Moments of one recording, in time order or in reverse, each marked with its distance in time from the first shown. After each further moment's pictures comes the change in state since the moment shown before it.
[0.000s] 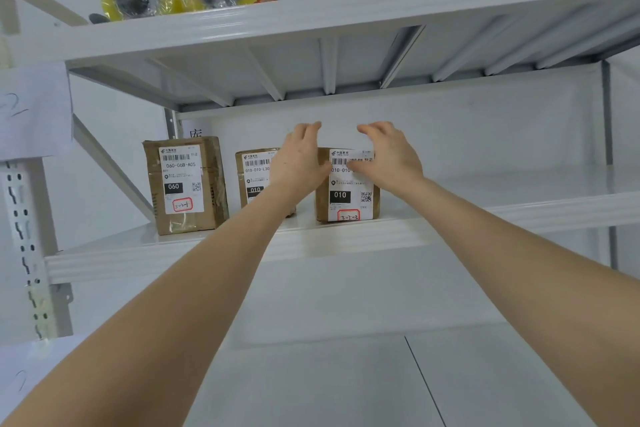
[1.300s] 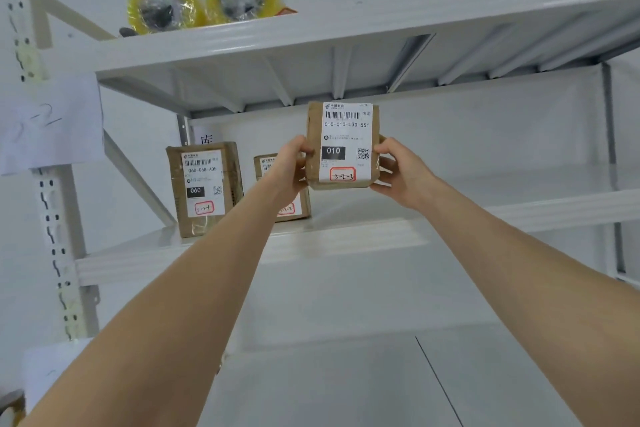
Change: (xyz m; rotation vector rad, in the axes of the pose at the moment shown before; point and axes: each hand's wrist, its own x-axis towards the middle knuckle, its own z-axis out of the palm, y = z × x) left_hand -0.004 -0.037 -0.026 -1.328 -0.268 -0.604; right_hand -0.023 -0.029 -0.004 1.309 -0.220 0.558
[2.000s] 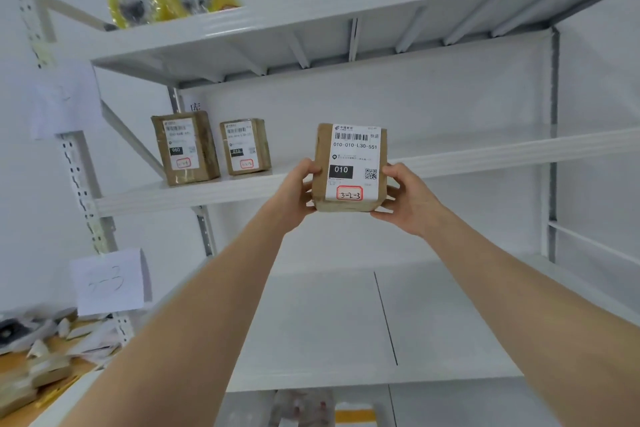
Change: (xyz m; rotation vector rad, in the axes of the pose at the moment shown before) left_hand -0.183 -0.049 0.152 0.018 -0.043 -0.174; right_hand -0.186 -0.003 -0.152 0.142 -0.040 0.222
